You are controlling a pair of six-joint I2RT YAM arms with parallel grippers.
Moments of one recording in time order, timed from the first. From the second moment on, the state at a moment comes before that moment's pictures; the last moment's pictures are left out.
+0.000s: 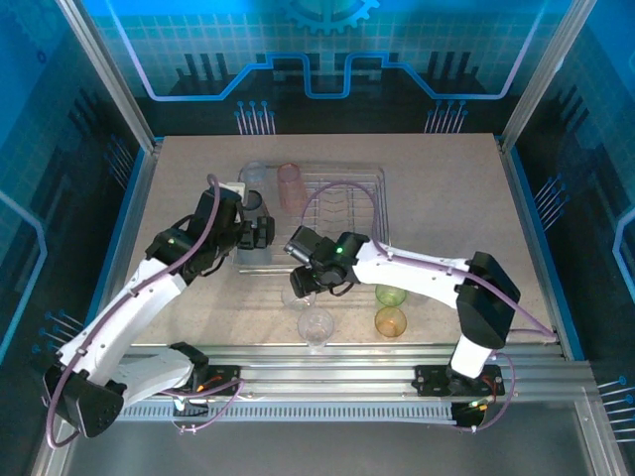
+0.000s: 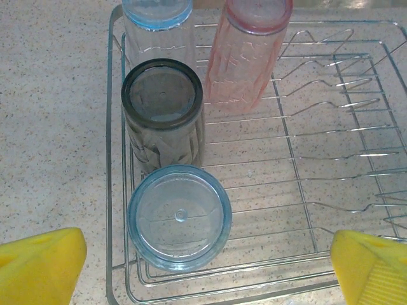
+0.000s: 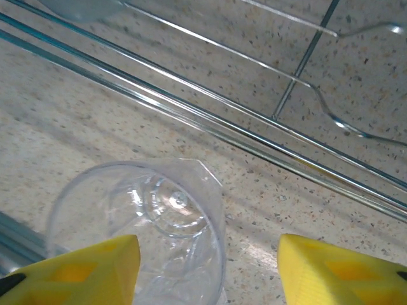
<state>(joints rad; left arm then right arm) -0.45 1.07 1.07 -0.76 -0.21 -0.35 1.03 1.74 1.35 -0.82 0.08 0.63</state>
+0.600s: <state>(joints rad) -0.45 1.06 1.03 -0.74 -0.21 -0.38 1.06 1.82 1.40 -0.88 0.14 0.59</state>
